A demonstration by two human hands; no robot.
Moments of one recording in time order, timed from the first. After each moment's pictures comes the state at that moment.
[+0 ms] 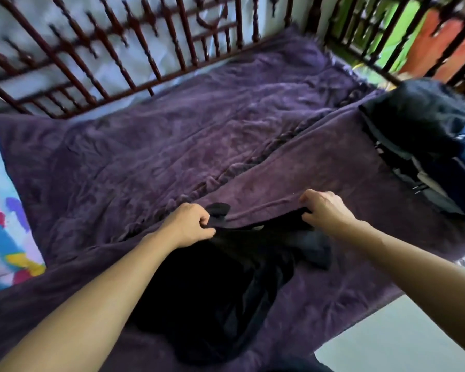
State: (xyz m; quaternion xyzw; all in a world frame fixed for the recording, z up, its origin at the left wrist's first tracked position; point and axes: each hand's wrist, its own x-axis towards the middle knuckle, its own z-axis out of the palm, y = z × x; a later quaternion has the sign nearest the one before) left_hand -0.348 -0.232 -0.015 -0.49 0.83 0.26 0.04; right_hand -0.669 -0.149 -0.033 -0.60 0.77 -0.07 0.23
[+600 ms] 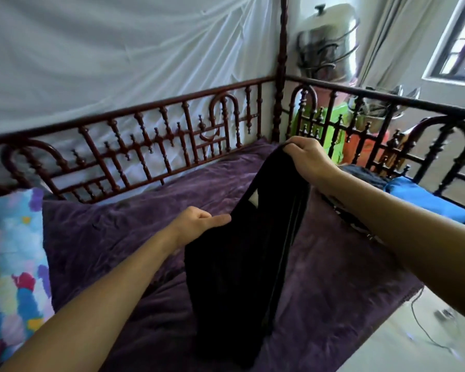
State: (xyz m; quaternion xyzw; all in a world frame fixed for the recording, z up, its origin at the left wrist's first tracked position) left_hand -0.303 -0.151 0.192 -0.45 0.72 0.52 -0.14; right_hand -0.576 -0.101 0.269 -0.52 0.68 -0.48 0.16
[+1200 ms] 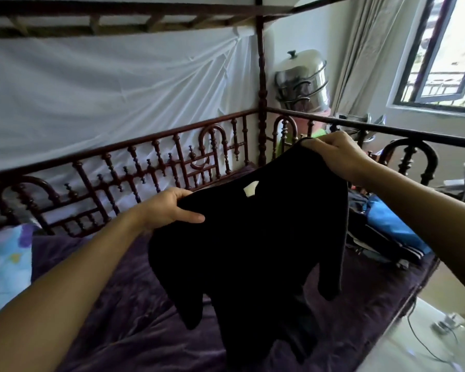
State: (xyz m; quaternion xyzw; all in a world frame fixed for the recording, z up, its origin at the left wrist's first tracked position) left_hand -0.273 -0.157 0.302 -0.34 0.78 0.51 -0.12; right_hand -0.608 -0.026 0.344 -0.54 0.68 -0.48 0.10
